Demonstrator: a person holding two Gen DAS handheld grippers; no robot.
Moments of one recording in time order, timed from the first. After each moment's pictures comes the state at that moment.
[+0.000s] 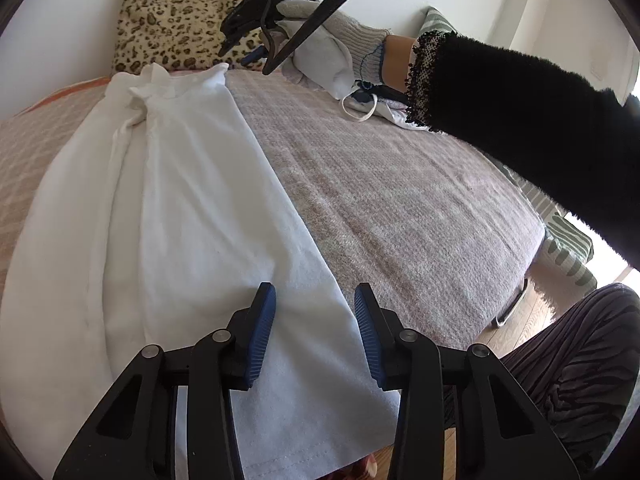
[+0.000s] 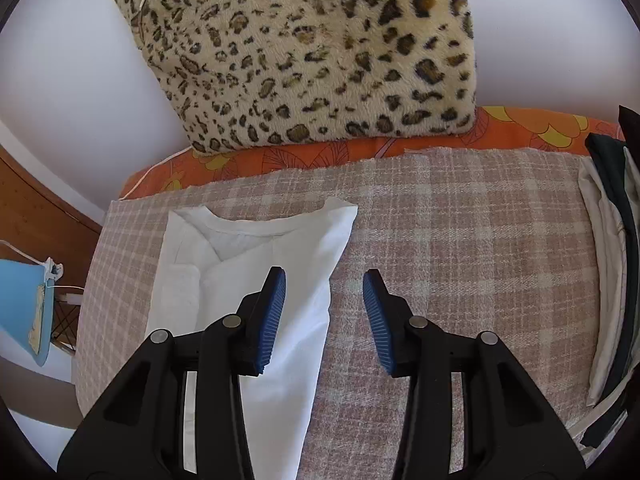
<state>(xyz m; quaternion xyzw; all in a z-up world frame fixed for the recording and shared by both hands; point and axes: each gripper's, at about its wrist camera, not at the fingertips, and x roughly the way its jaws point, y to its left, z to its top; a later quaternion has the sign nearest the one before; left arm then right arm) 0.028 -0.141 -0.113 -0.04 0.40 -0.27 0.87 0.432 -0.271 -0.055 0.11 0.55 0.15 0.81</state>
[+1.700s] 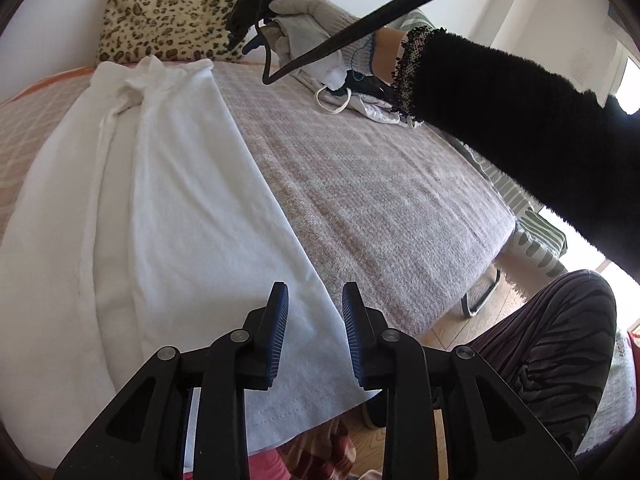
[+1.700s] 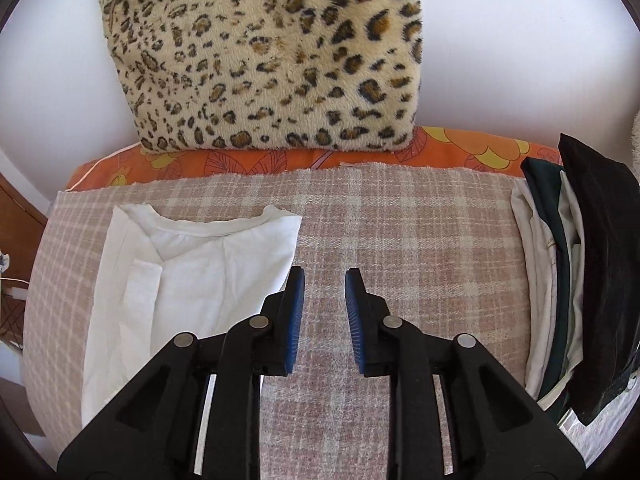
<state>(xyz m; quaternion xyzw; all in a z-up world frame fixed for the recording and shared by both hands) 0.010 -0.132 -0.103 -0.06 0.42 -0.32 0.85 0.407 -0.291 -0.033 0.03 0.54 0.06 0.84</state>
